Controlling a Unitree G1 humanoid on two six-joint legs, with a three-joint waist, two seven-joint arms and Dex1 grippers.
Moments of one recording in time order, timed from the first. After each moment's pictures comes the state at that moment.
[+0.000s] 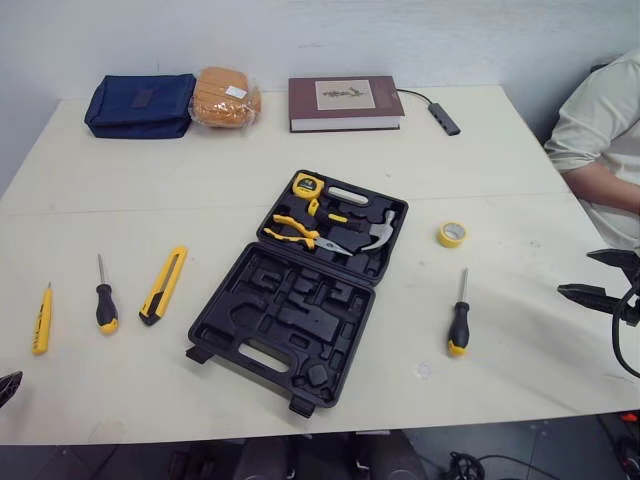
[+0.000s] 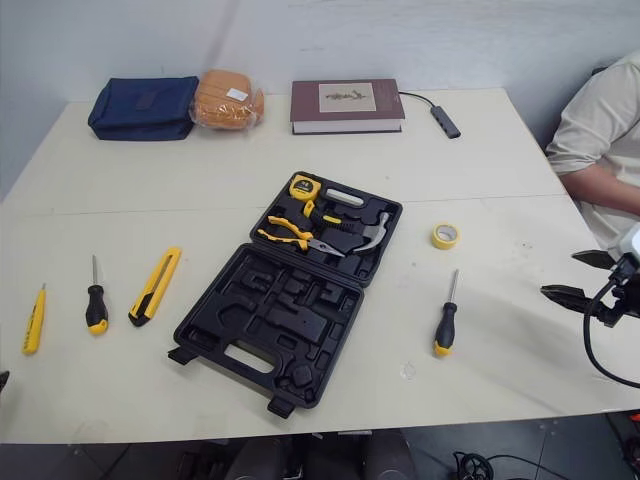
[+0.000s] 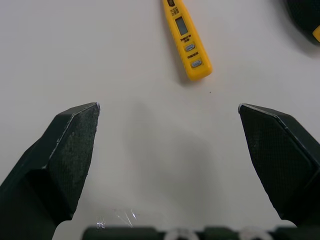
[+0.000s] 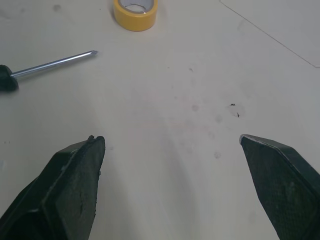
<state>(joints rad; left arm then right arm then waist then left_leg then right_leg) 0.49 0.79 0.98 0.17 -0.48 0.42 -0.77 -0.21 -1.16 -0.36 0.46 0.34 0.15 1.23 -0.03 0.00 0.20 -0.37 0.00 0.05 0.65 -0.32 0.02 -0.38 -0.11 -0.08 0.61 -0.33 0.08</state>
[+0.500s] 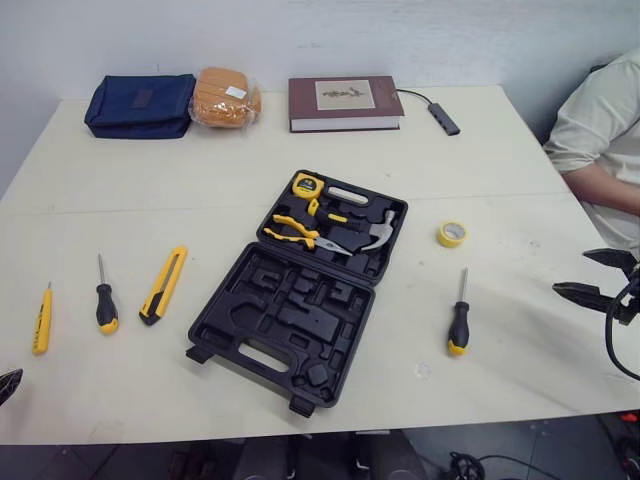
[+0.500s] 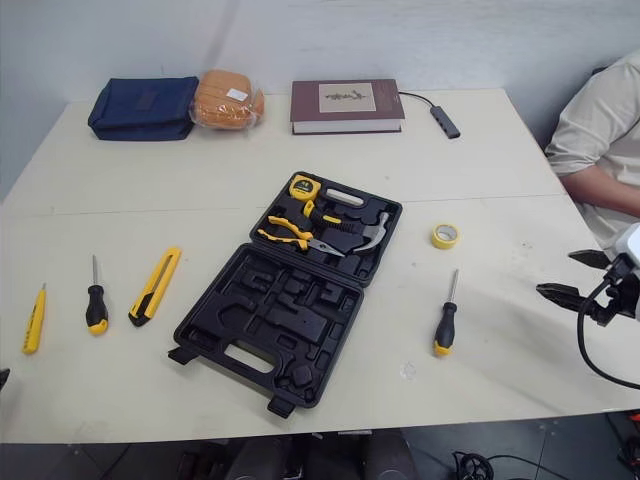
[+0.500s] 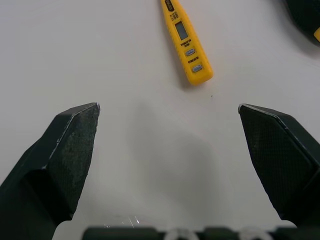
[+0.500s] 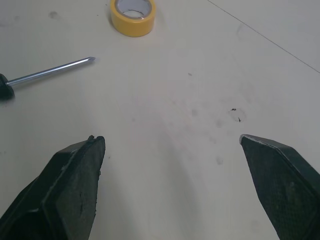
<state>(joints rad) 0.48 0.80 0.97 0.17 -0.46 0.40 -0.77 -0.22 -1.13 -0.36 0.46 0.34 0.15 1.21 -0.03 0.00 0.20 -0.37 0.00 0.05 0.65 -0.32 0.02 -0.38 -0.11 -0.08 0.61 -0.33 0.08</state>
